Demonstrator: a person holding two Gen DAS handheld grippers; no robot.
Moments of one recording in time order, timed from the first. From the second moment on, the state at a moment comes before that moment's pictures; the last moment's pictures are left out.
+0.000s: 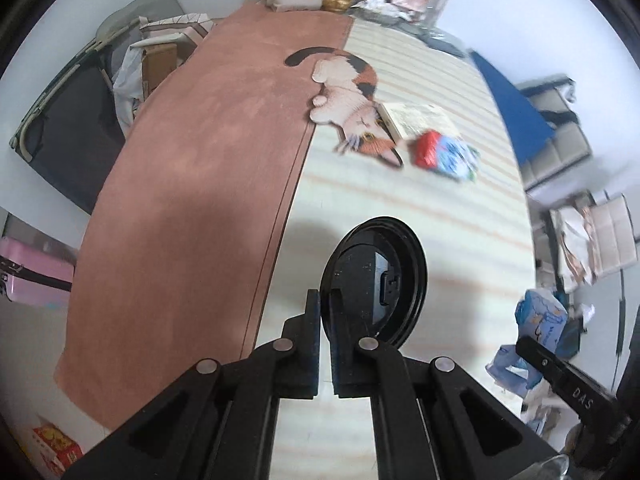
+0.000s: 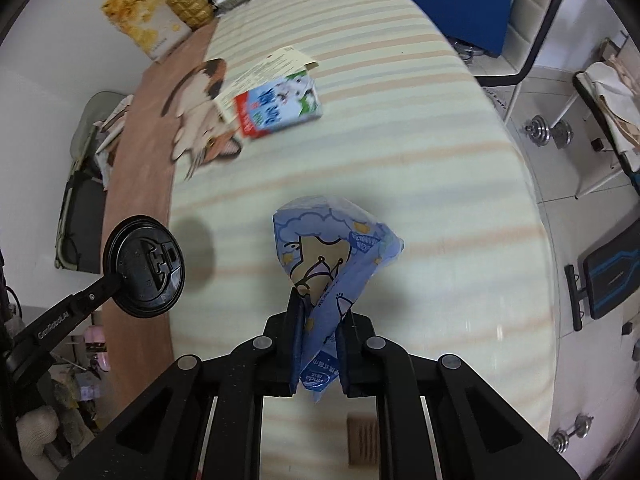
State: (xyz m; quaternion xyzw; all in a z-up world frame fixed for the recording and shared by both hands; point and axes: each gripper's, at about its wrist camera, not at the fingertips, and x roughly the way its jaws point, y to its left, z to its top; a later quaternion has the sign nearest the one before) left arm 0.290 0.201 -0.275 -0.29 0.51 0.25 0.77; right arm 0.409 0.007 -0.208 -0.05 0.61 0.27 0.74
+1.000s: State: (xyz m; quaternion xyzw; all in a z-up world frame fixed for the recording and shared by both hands) left arm 0.075 0.037 -0.705 -0.30 0.72 0.14 0.61; right arm 0.085 -0.210 -0.594 -0.01 0.77 0.17 0.62
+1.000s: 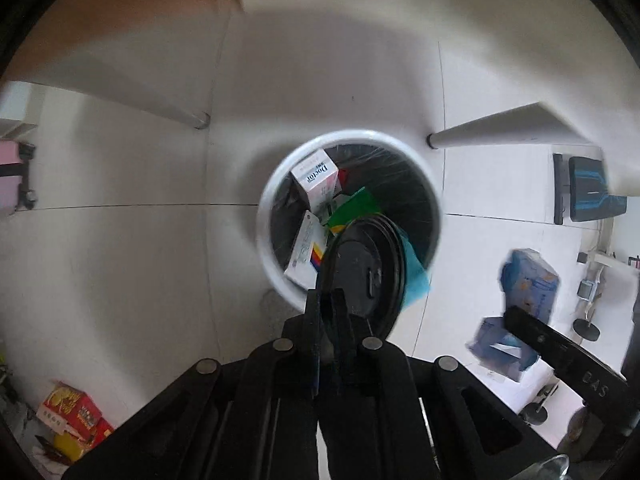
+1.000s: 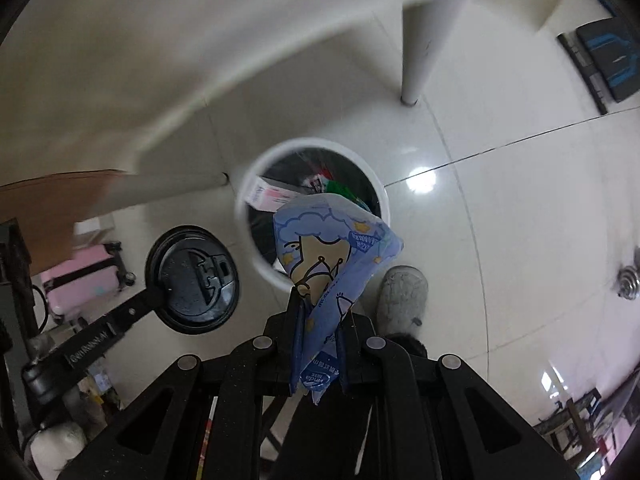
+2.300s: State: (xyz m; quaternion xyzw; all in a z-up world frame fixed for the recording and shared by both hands) left arm 0.013 0.008 -0.533 -0.21 0.67 0.22 0.68; right arm 0.056 -0.201 -0.504 -0.14 0.70 0.17 0.68
